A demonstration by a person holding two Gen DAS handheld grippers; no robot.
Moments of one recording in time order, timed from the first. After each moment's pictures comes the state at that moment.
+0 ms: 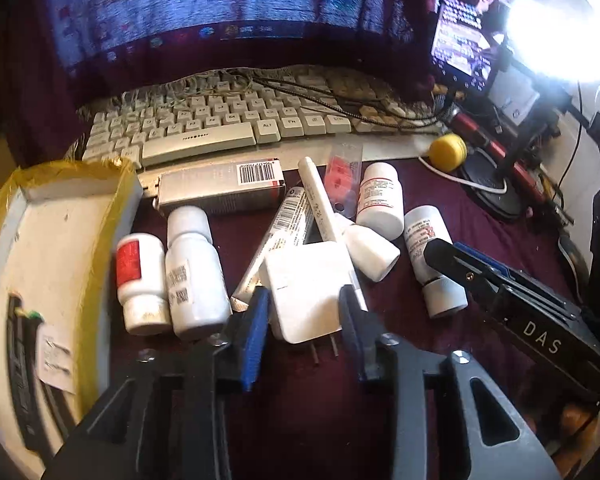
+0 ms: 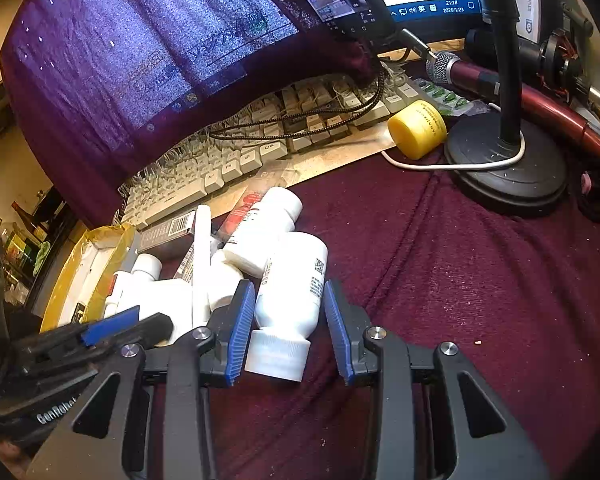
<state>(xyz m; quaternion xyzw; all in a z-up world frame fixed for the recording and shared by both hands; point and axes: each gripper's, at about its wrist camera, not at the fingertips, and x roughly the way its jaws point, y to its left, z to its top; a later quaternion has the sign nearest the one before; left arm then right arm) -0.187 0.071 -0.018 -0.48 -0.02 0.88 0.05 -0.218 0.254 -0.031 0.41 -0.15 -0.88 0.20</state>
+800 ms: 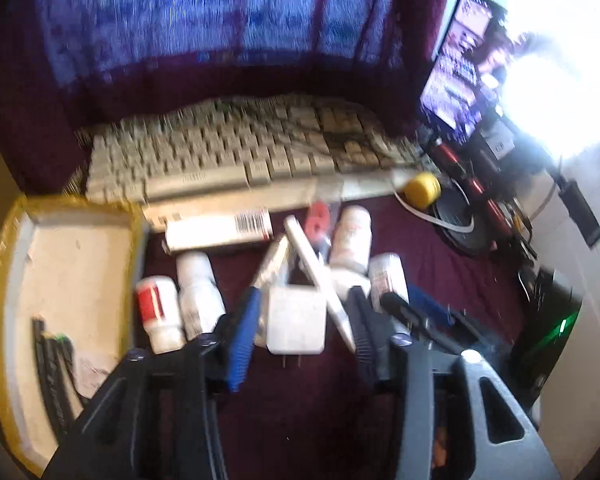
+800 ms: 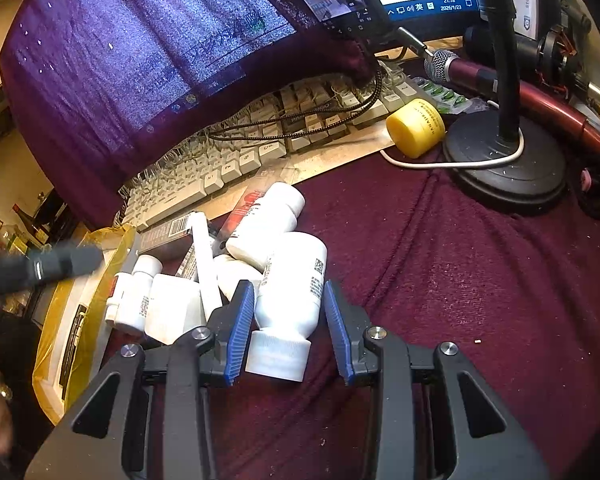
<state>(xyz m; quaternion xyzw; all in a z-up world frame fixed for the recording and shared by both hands) -0.195 0.065 0.029 -0.51 -0.07 0.86 0.06 -0.218 0.255 -0.030 0.41 -0.16 -0.87 0.20</state>
